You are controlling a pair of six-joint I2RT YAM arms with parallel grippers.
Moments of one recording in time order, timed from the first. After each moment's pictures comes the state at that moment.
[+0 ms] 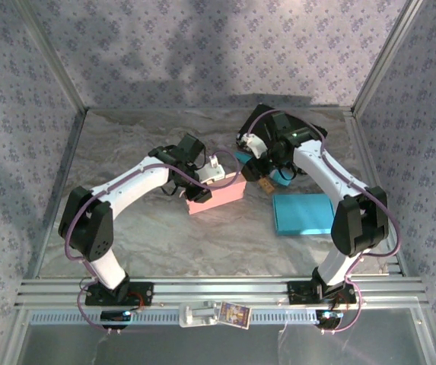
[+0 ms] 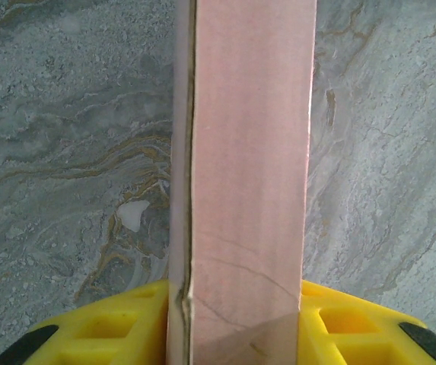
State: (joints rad) left arm -0.64 1.69 1.33 -0.84 0.27 0.49; right arm 0.39 1.68 1.46 -0.93 -0.44 -0.33
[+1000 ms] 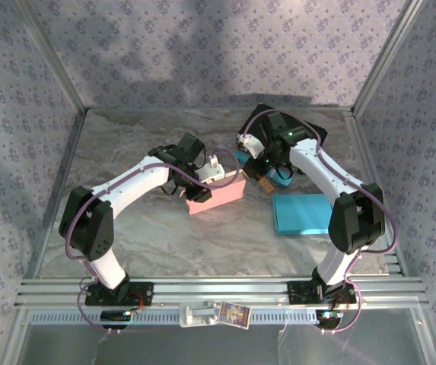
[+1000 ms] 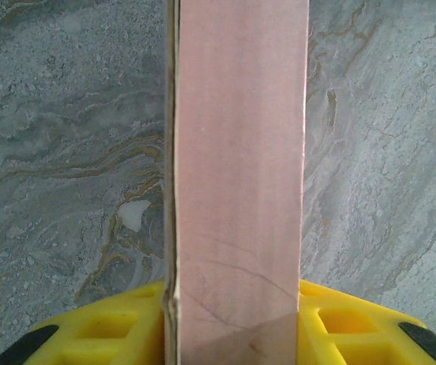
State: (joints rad) left arm -0.64 1.69 1.34 -0.84 0.28 0.49; right arm 0.41 1.71 1.48 -0.93 -0.39 -0.33
